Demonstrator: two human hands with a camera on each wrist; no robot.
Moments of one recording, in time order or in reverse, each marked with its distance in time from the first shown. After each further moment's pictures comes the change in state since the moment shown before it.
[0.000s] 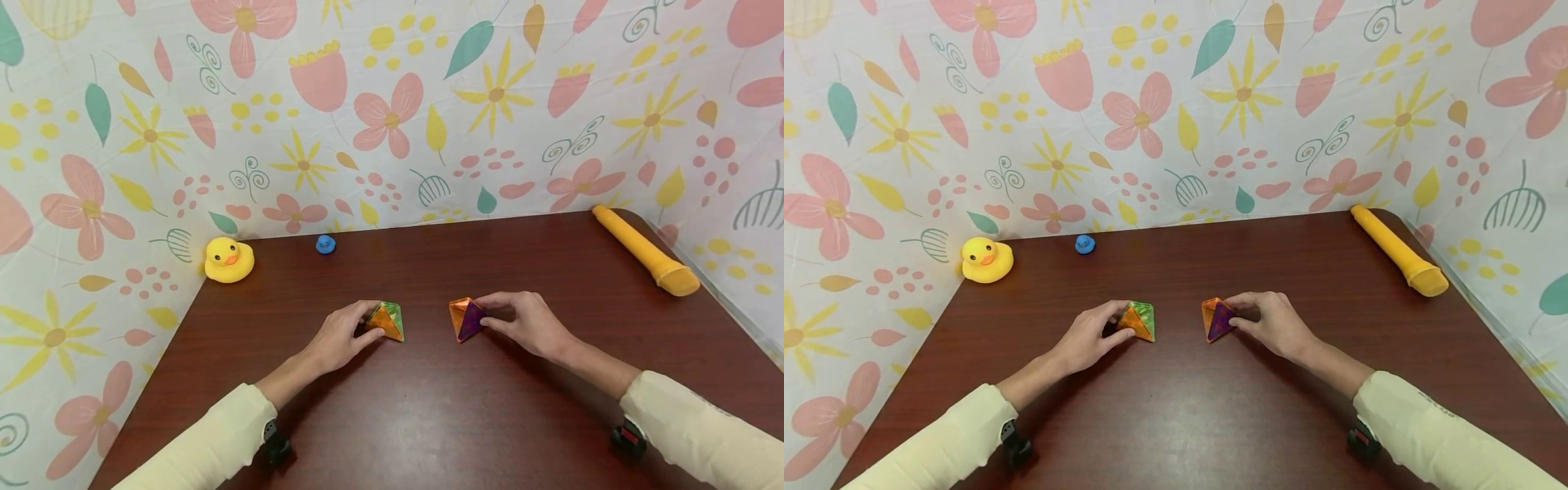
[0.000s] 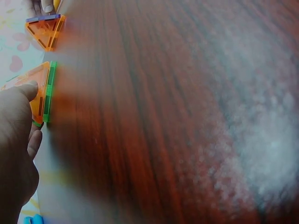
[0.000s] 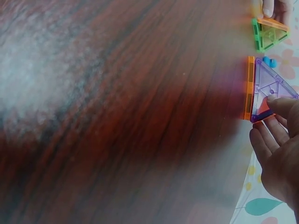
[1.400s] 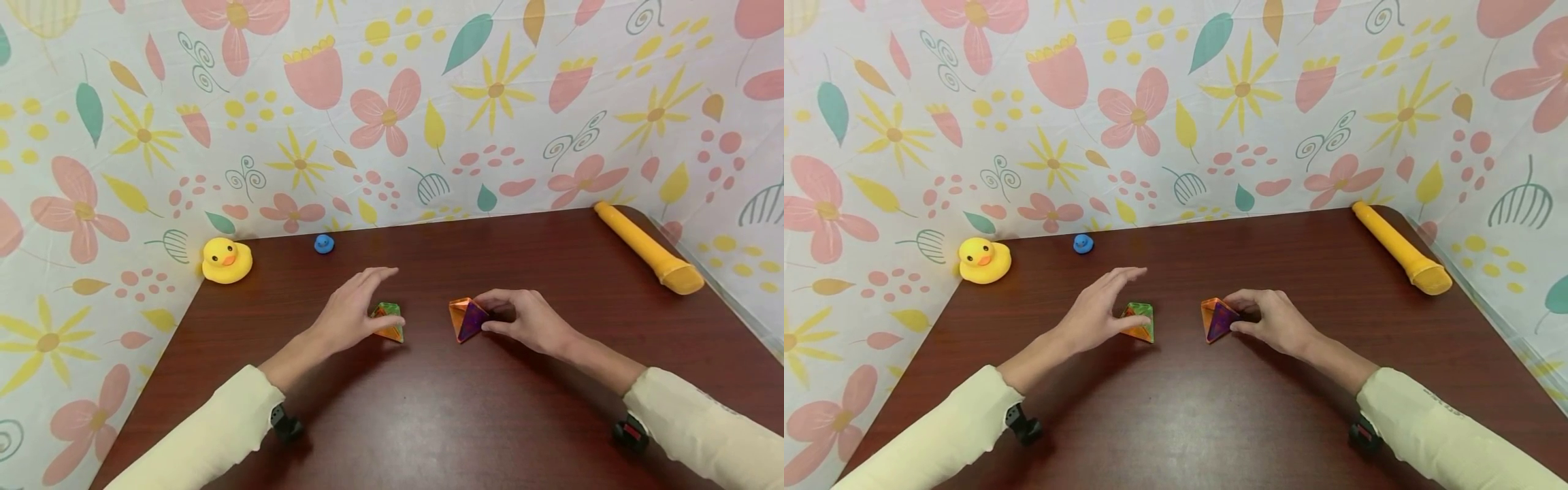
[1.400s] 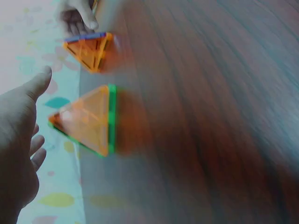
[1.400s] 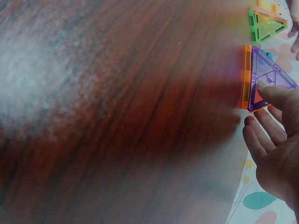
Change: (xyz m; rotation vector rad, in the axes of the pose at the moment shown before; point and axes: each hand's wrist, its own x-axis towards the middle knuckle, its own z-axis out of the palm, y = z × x) left_hand 0.040 0.038 -0.026 0.130 0.046 0.073; right_hand 0.005 0.009 -0.003 0.048 -0.076 -0.028
